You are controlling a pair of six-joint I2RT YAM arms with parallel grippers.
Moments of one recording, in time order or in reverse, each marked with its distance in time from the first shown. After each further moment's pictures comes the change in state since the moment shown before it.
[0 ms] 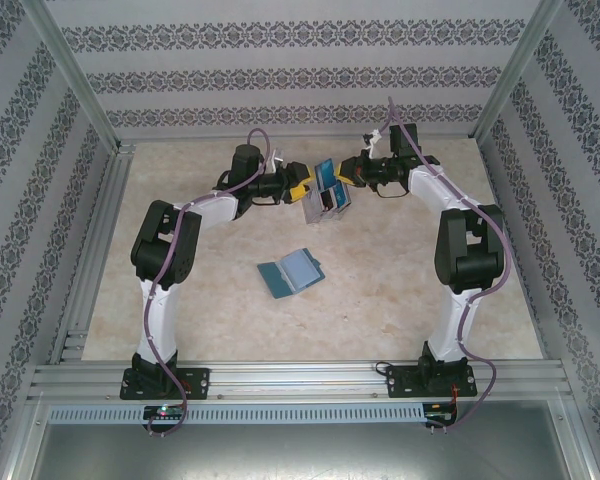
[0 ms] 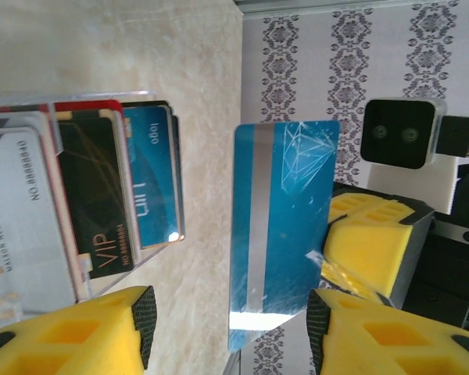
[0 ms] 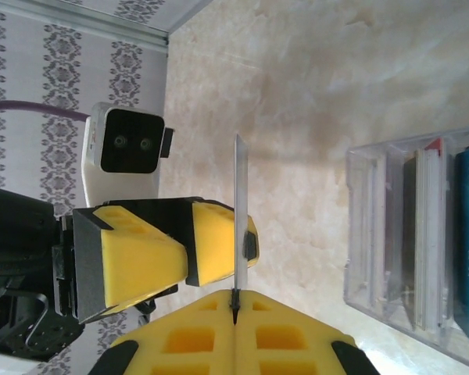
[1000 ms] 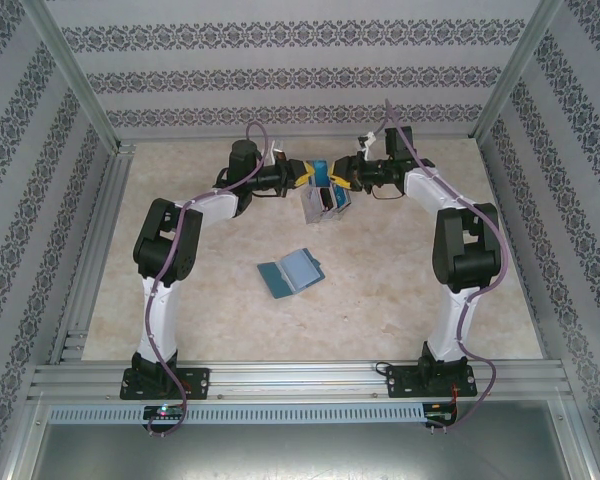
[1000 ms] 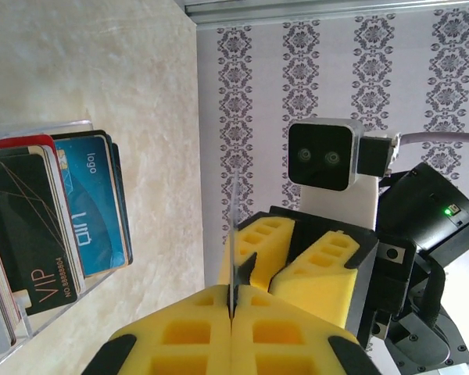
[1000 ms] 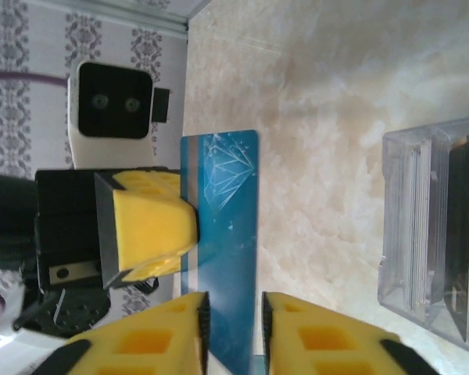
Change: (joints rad) left arm 0.011 0.035 0.032 0.148 0.036 -0.108; right arm 0.024 0.011 -0.035 0.074 -0.045 0.066
